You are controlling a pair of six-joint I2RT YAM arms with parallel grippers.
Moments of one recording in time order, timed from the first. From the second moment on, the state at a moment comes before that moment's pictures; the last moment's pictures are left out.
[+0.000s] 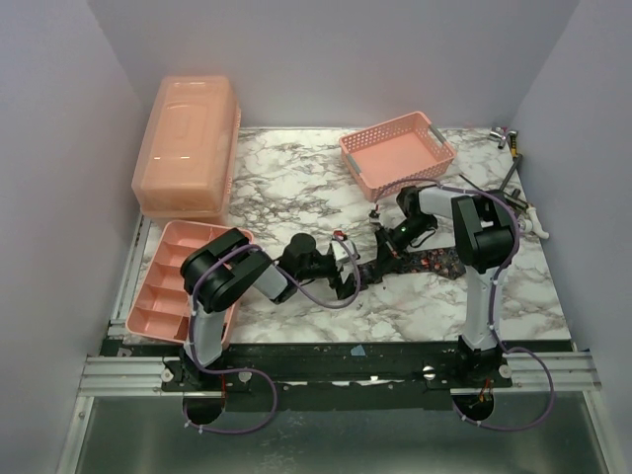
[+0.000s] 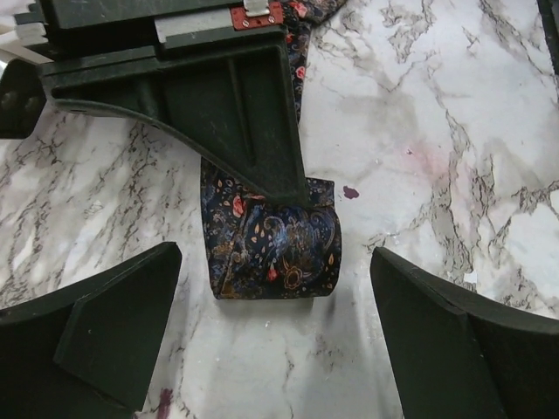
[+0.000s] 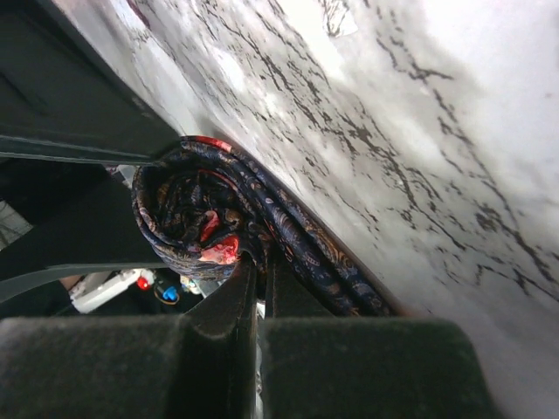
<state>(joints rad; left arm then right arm) -0.76 1.93 0.64 1.06 0.62 0.09 0.24 2.16 1.35 -0.99 -0.84 -0.29</state>
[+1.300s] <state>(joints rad) -0.77 2.05 0.65 1.15 0.67 0.18 0.31 2.21 1.50 -1.06 -0.78 -0.37</state>
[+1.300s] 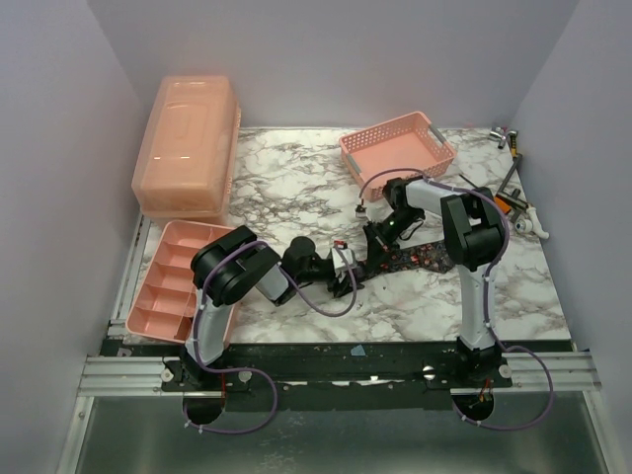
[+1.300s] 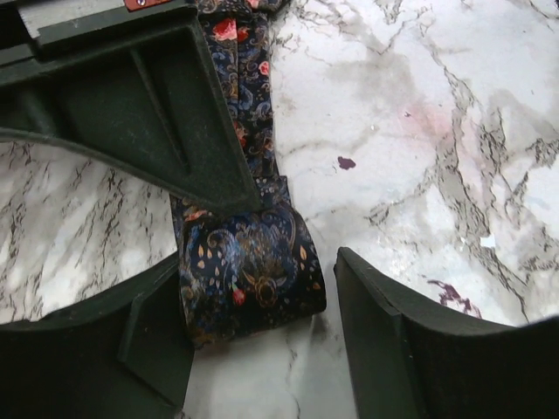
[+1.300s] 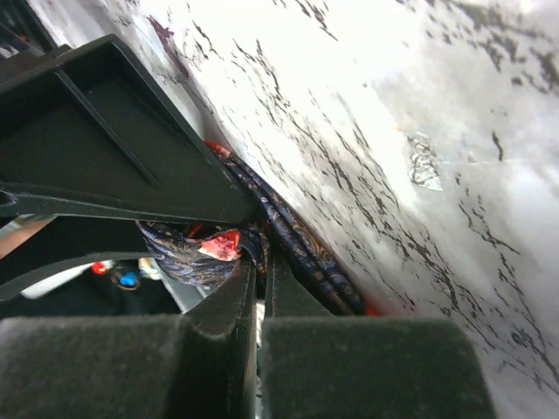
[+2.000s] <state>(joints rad) -0.77 2.00 0.71 1.04 0.61 0.14 0.30 2.23 1.48 -1.05 -0.85 -0.28</state>
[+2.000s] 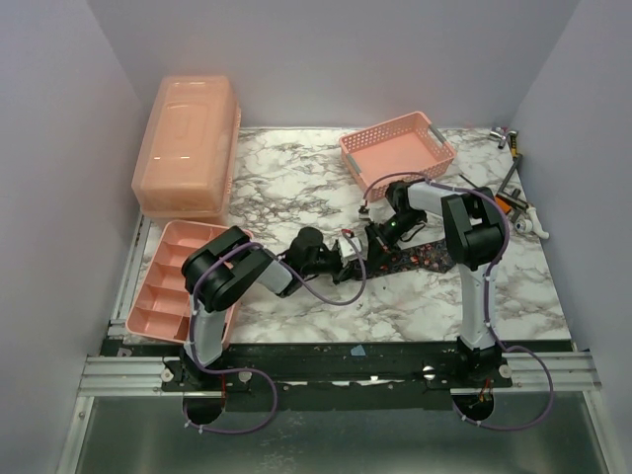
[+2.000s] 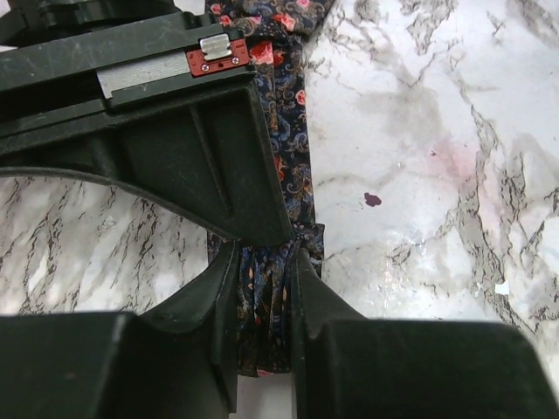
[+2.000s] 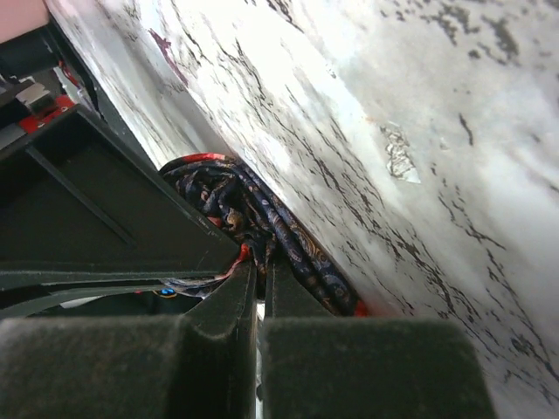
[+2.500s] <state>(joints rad) -0.77 1.85 0.93 0.28 0.55 0.42 0.25 2.22 1.60 -1.08 -0.86 -0.32</state>
